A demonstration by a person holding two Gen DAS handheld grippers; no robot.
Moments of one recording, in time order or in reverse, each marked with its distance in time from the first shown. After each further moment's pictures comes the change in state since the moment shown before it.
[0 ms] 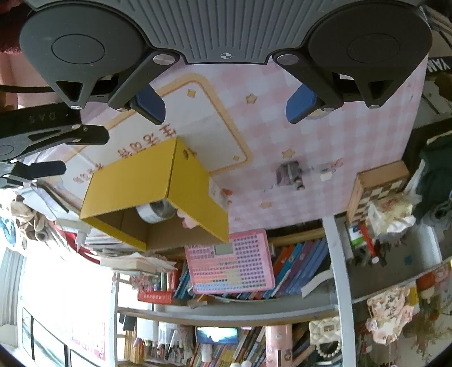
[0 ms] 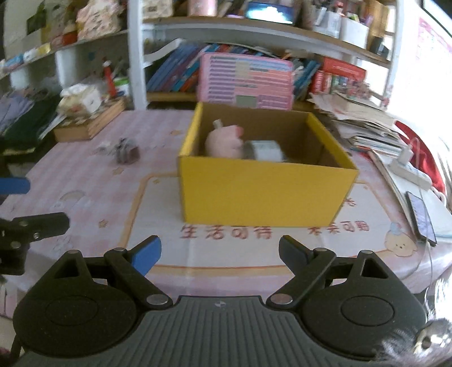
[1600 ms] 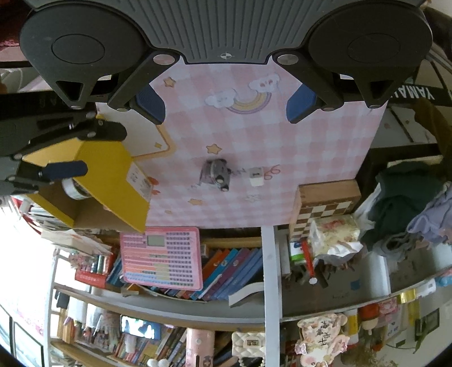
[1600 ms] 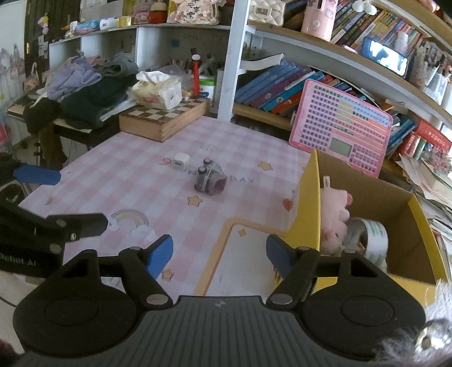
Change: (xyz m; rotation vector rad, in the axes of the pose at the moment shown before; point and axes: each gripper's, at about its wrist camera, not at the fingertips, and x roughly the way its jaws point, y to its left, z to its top) left arm 0.025 0.087 0.003 -0.159 -0.008 0.147; right arm 0.072 0.096 0.071 -0.251 -0.026 0.180
